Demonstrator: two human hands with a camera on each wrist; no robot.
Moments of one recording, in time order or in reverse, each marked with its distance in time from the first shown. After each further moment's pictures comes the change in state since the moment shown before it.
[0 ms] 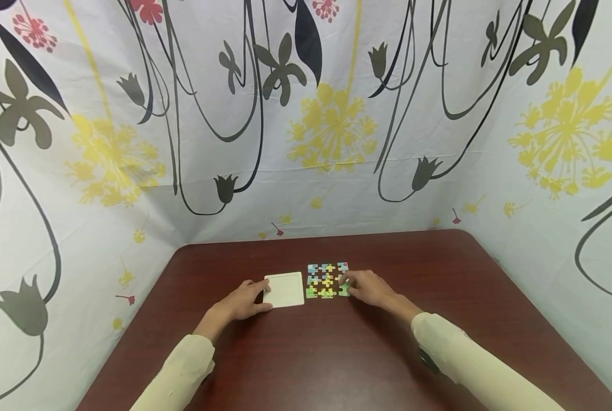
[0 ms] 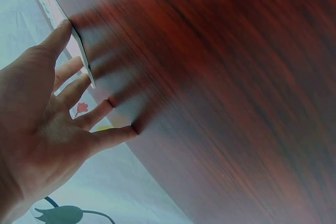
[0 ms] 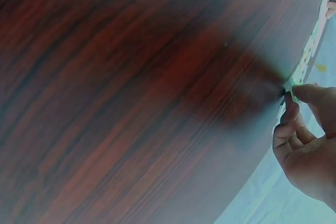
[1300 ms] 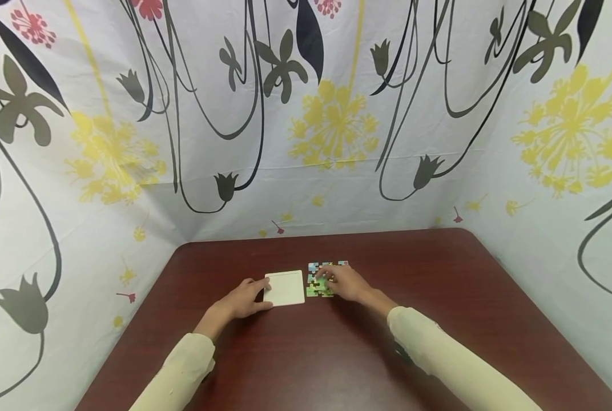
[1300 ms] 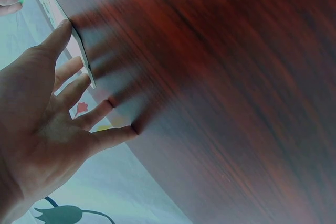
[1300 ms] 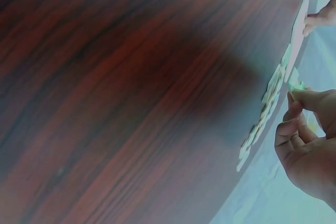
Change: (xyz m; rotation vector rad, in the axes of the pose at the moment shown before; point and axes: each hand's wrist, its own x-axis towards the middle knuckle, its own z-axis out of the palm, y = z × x) left_hand -0.001 -0.001 0.000 -0.001 -0.009 -0.006; right_hand 0.036 -0.041 0.017 0.078 0.005 -0.092
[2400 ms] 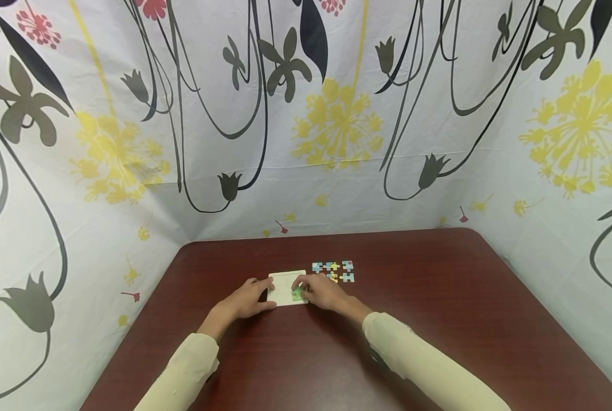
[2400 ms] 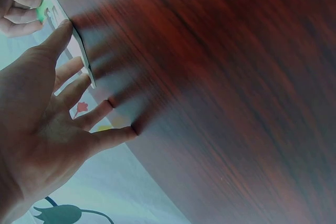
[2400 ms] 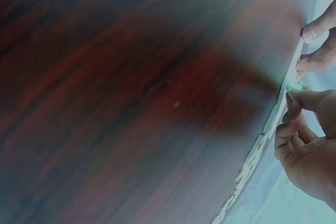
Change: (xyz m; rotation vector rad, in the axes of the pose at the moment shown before) left_hand 0.001 -0.001 0.001 0.007 0.004 -0.006; right_hand 0.033 -0.033 0.049 0.023 -0.048 -0.026
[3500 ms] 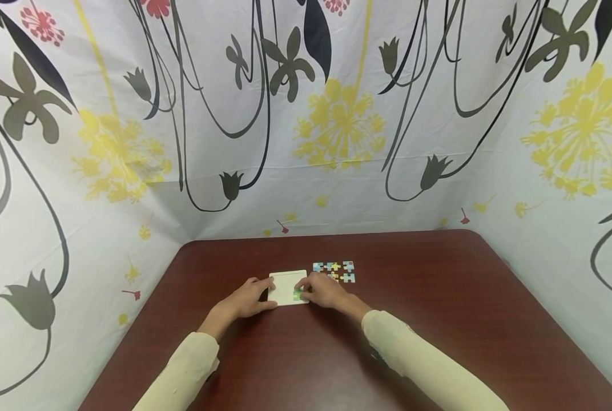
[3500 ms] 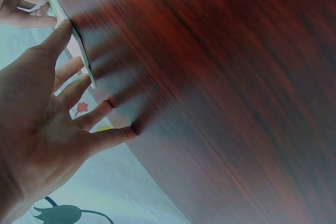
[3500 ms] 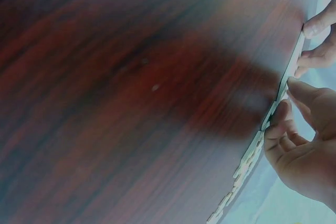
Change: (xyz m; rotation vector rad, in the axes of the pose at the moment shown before) left_hand -0.001 0.000 -0.001 -0.007 0.005 0.012; right_hand 0.004 0.003 -0.003 -0.033 -0.046 -0.018
